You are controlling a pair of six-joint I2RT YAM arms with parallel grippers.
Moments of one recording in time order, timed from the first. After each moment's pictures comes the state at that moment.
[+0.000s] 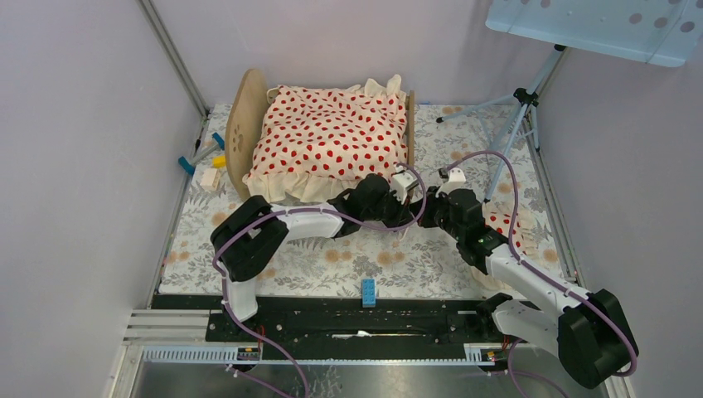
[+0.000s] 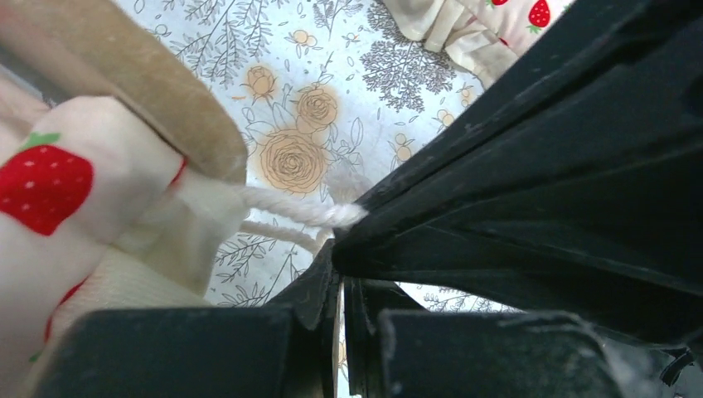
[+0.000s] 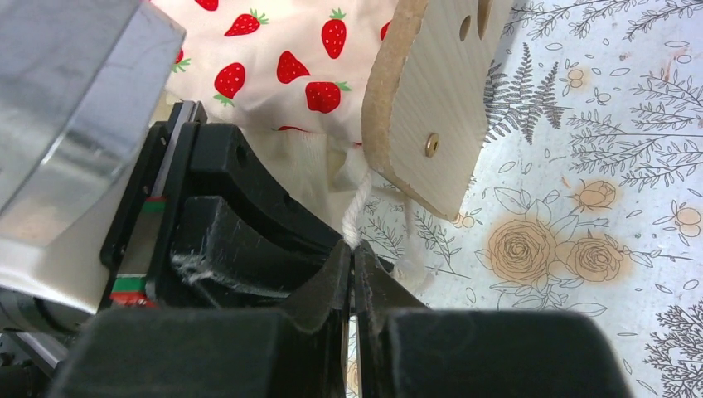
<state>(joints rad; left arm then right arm) -0.89 1.87 1.10 0.29 0.30 -0.21 0.49 1.04 0.48 0.16 -0.05 0.47</state>
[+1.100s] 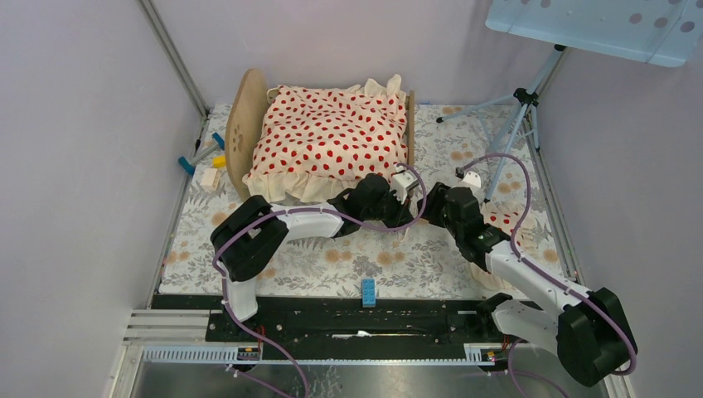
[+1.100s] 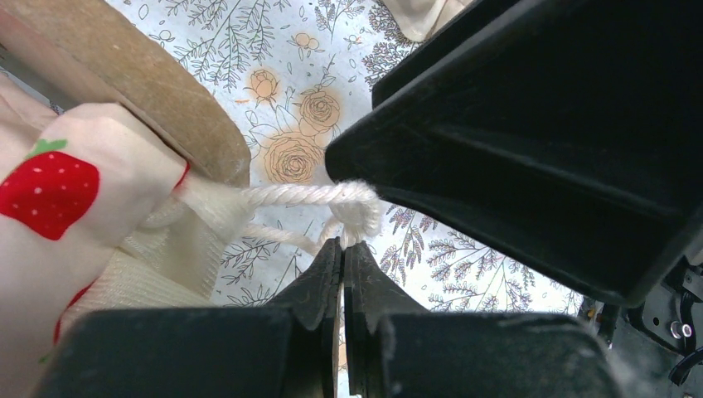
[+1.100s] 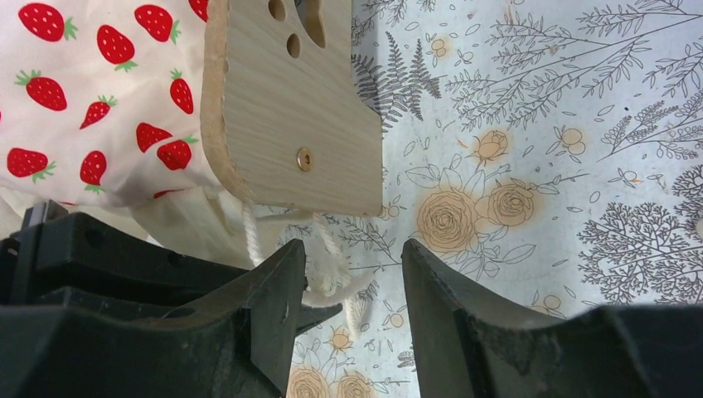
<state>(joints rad) -0.90 1.87 1.10 0.30 0.30 -0.19 0.49 1.04 0.50 0.01 0.23 0.68</state>
